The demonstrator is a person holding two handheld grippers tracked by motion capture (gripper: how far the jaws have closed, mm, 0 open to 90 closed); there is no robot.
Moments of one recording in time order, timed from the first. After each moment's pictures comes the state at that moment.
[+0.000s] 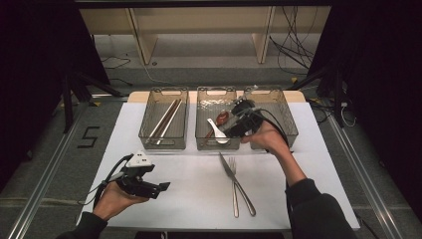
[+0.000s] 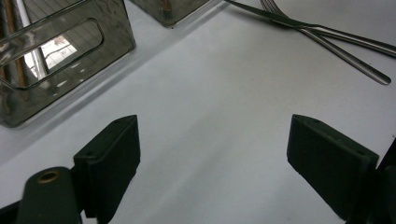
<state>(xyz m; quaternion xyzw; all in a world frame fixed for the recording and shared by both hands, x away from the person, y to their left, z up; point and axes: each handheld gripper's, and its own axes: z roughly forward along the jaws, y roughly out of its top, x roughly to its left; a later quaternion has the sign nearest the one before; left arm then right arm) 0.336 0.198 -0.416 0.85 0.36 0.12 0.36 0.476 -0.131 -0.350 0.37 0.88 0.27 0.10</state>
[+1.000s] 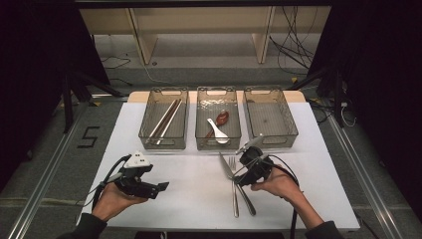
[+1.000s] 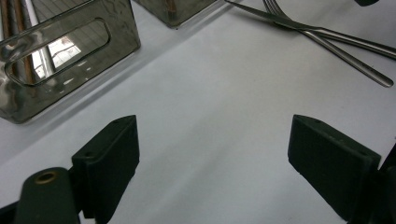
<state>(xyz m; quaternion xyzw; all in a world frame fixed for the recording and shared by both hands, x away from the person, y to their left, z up) 0.334 0.201 -0.416 0.85 0.36 0.12 0.36 0.384 -0.152 -0.419 0.35 0.91 0.22 0.06</state>
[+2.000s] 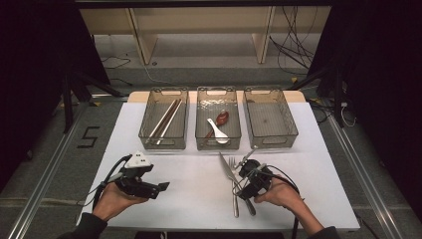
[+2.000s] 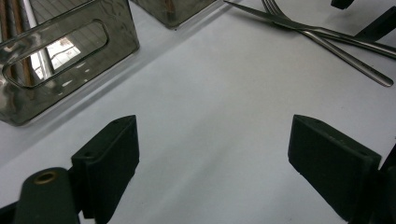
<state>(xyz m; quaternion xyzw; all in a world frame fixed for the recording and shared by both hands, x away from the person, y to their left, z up) 0.335 0.200 -0.417 0.85 0.36 0.12 0.36 0.371 -0.153 -0.448 0.34 0.93 0.14 0.03</state>
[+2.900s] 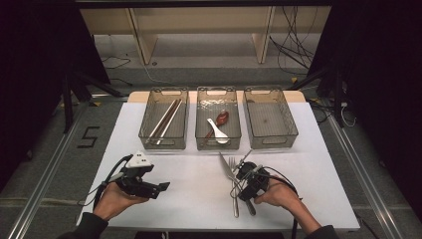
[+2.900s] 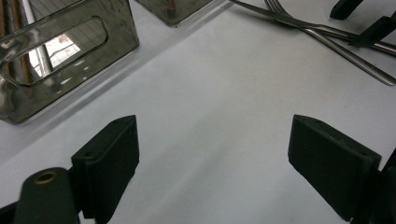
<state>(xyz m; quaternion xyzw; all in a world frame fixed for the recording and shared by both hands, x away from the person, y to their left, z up) 0.336 0.199 -0.418 0.85 0.36 0.12 0.36 0.373 -0.147 -0.458 0.33 0.94 0.11 0.02</state>
